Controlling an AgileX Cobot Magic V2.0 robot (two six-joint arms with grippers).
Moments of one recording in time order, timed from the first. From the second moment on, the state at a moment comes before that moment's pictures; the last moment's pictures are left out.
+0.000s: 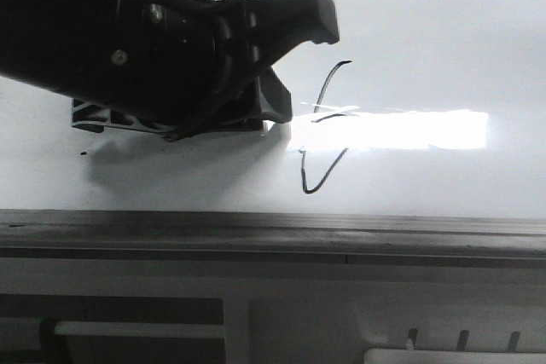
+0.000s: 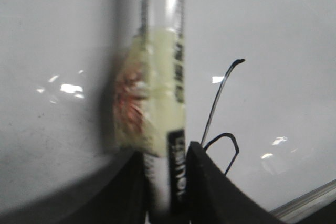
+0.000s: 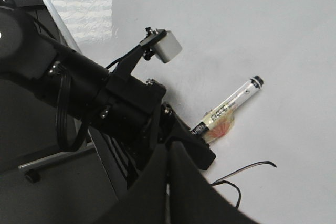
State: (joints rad) left arm -0.96 1.49 -0.71 -1.06 -0.28 0.38; right arm 0.48 0.71 -0.62 0.99 0.41 -1.18
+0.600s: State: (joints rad) left arm -0.96 1.49 -0.72 -1.08 -0.25 0.38; right arm 0.48 0.71 -0.62 1.00 0.38 -1.18
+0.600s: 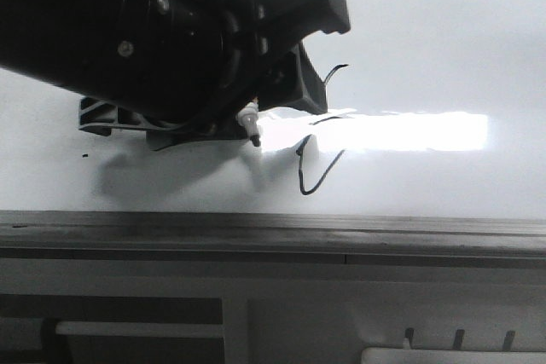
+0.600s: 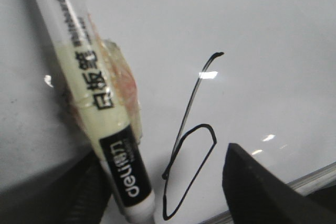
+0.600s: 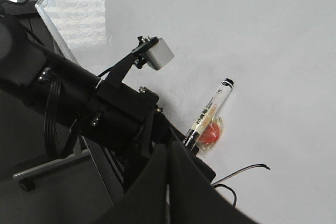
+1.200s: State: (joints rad) left arm -0.95 1.44 -0.70 -1.12 -0.24 0.39; right arm 0.48 0.71 -0.62 1.03 0.37 -1.18
